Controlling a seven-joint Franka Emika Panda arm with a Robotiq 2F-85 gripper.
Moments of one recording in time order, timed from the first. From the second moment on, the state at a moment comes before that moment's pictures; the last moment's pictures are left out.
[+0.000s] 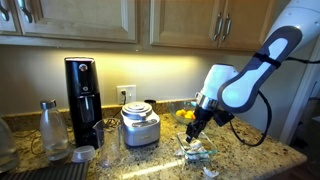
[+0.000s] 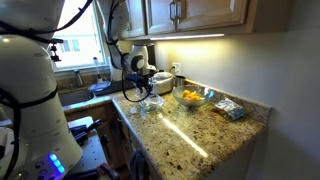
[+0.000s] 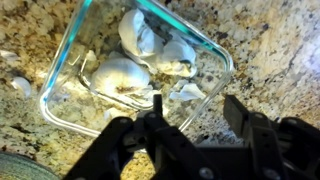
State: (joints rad) arm 0.27 0.48 0.26 -2.24 0.00 2.94 0.10
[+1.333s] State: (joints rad) arm 0.11 0.41 0.08 -2.28 -0.04 2.93 -0.07
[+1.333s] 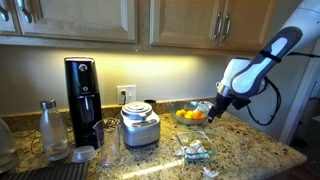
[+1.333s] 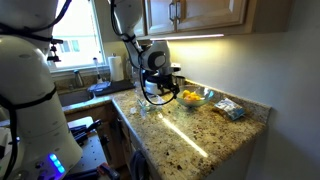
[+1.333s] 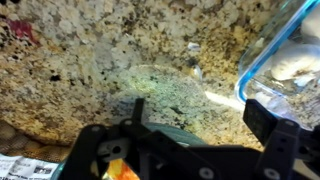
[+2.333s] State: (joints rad) arm 0.30 0.65 -0.12 -2.19 -0.11 3.06 0.08
